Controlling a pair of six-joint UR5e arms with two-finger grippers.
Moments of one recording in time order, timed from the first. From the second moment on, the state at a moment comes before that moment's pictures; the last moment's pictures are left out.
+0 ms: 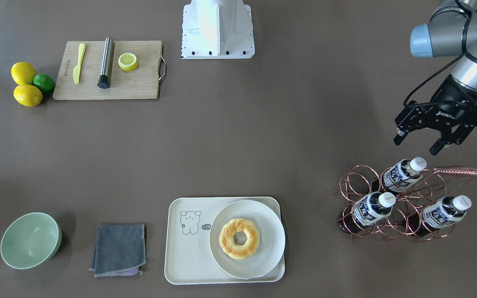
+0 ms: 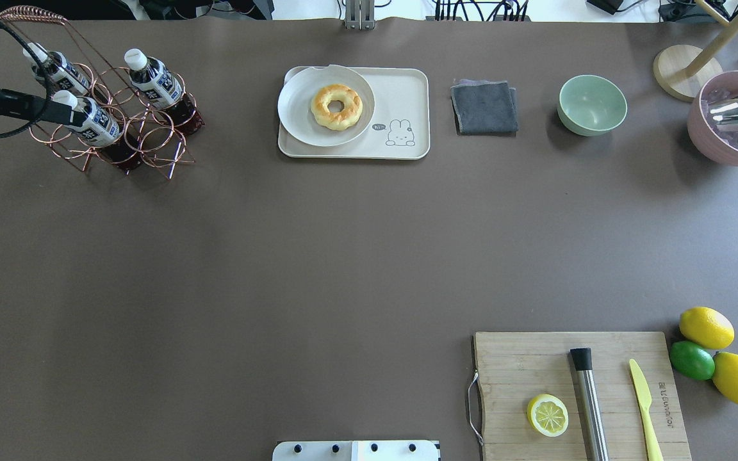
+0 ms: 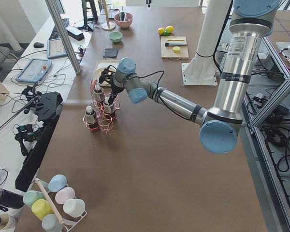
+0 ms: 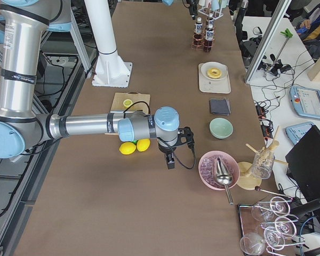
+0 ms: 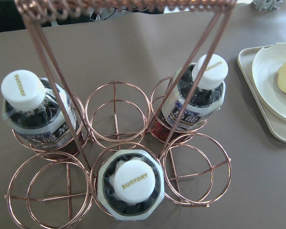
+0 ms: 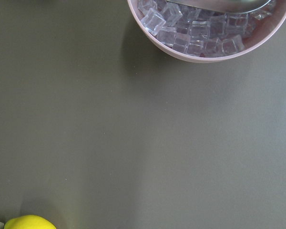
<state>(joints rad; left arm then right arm) -1.10 -1.75 -1.79 -2.16 -2.11 -0.71 1.48 -1.77 1.86 -1.49 2.38 -0.06</state>
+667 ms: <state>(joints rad) -1.07 -1.77 -1.76 -2.16 -1.96 -0.70 1.46 -1.77 1.86 -1.49 2.38 -0.06</state>
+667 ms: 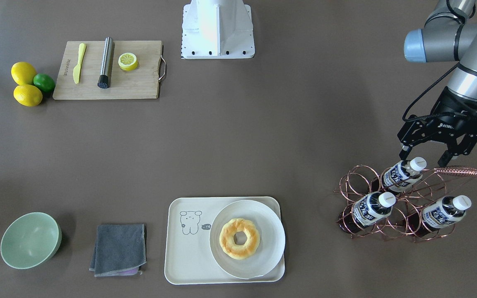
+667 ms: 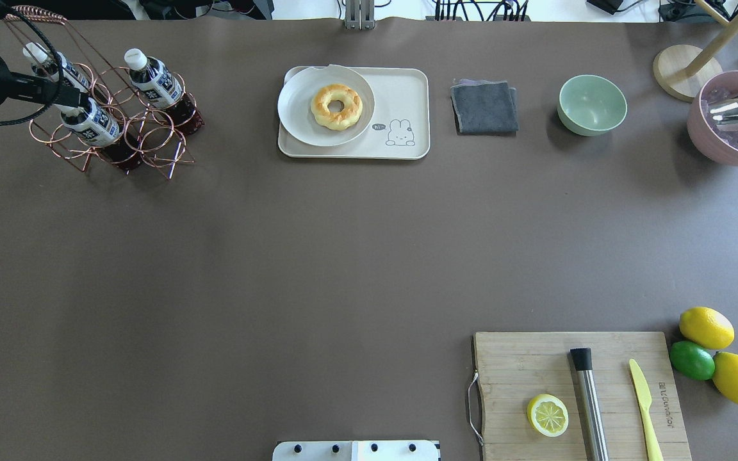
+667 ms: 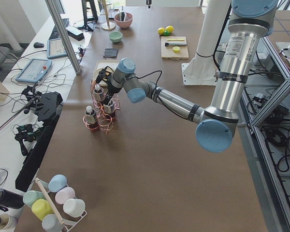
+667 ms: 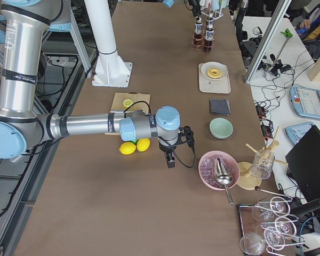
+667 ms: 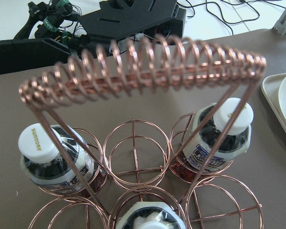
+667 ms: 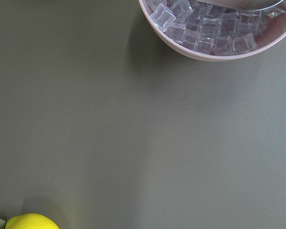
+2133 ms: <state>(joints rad) -1.10 -1.77 -1.78 -2.16 -1.99 -0.71 1.44 -1.77 1.86 -1.46 2.38 -0.06</state>
